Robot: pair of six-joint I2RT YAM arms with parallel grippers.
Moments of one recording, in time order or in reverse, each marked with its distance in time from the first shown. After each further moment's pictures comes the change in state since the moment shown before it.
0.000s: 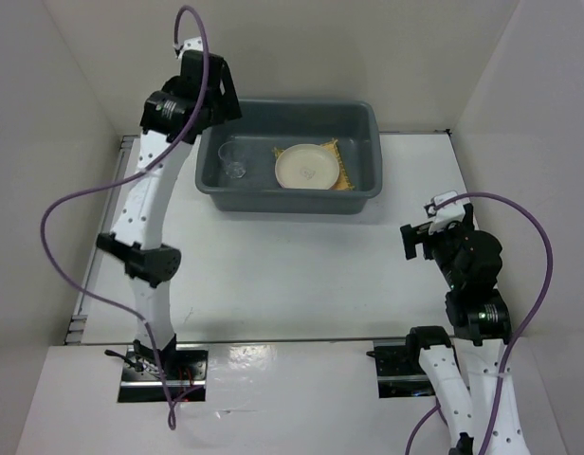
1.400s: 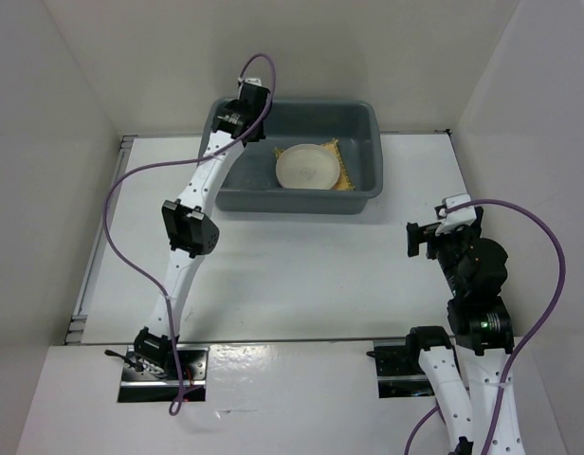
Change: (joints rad) left arm 0.000 0.484 0.132 0.229 0.067 0.166; right arm 0.008 -0.061 0.000 0.027 0.029 0.061
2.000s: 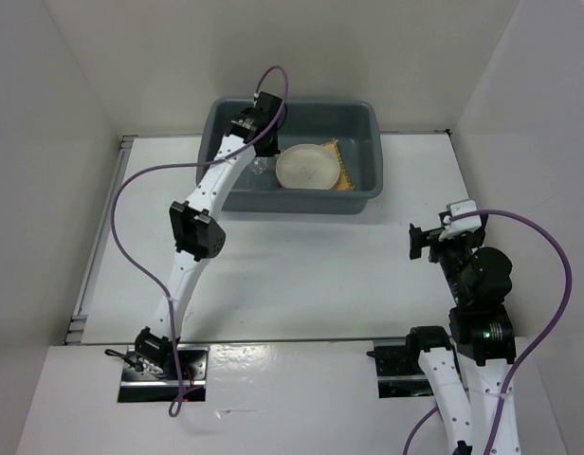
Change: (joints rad) left arm -0.072 -0.006 -0.033 -0.136 0.123 -0.101; right arm 0.000 -0.060 0.000 0.000 -0.001 0.000
